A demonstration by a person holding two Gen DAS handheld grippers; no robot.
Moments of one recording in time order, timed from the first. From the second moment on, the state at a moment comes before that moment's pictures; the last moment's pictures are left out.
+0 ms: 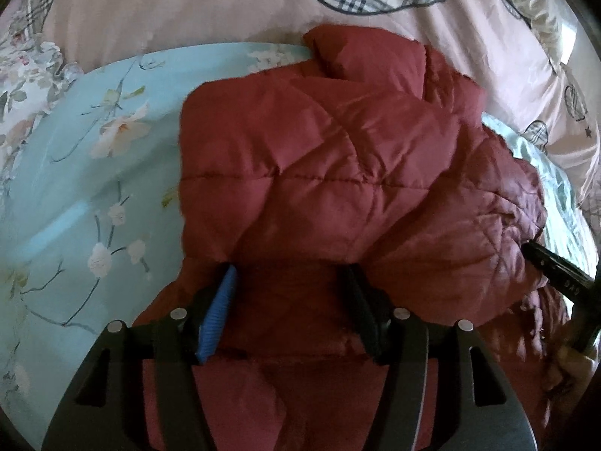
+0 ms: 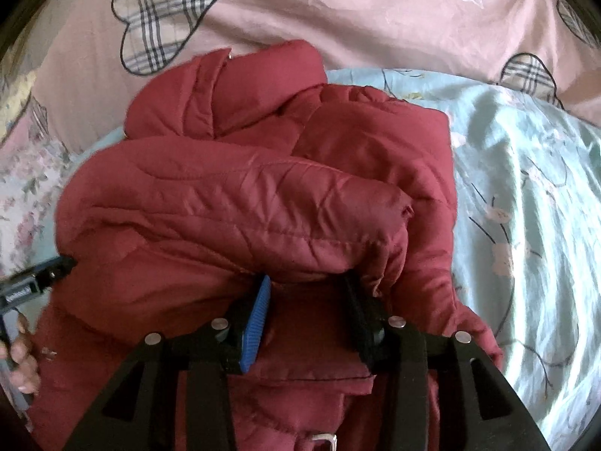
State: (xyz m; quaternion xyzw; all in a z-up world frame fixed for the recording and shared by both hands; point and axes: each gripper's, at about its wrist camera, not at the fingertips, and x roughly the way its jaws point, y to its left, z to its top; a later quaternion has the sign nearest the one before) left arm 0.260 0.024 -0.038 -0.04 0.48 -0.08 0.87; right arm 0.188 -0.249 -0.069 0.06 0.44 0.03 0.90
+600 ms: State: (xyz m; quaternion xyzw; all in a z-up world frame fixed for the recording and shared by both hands) left arm 0.139 0.077 -0.009 -0.10 0.49 -0.06 0.87; right arm 0.060 -0.260 -0.024 0.16 0.43 0.07 0.89
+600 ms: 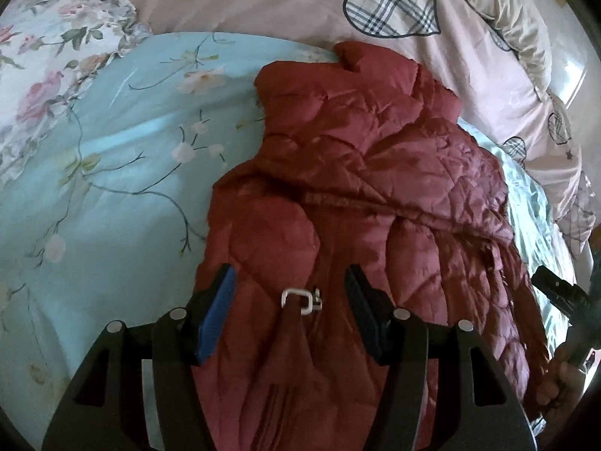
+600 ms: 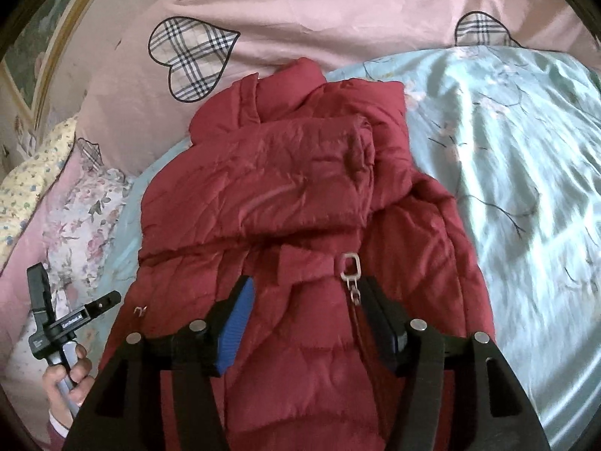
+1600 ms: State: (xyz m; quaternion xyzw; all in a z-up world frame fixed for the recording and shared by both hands) left arm 0.050 0.098 -0.002 -0.09 0.50 -0.05 0.86; right arm -0.048 -0.301 -0.004 0.15 0.43 0.00 0.89
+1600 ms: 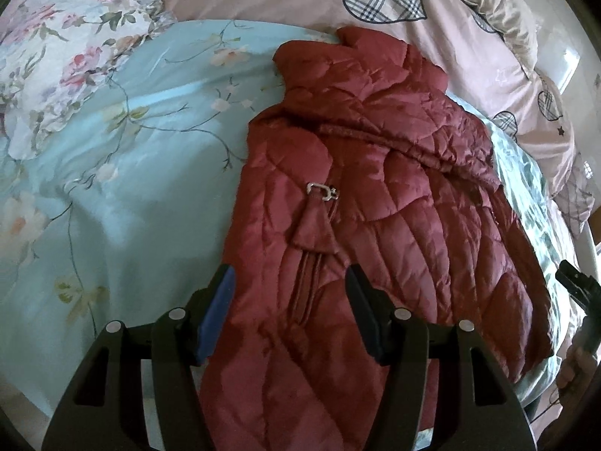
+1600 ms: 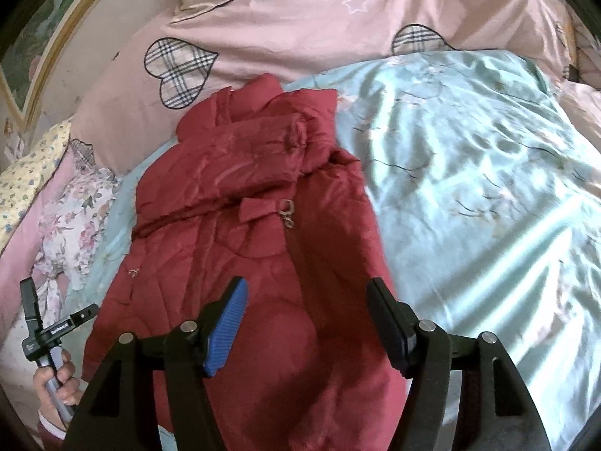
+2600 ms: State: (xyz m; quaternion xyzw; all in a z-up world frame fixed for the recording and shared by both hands) left arm 0.003 0.119 -0.038 -0.10 0.55 -0.08 0.82; right arm -0.099 -0.308 -0.051 0.17 0.48 0.01 0.86
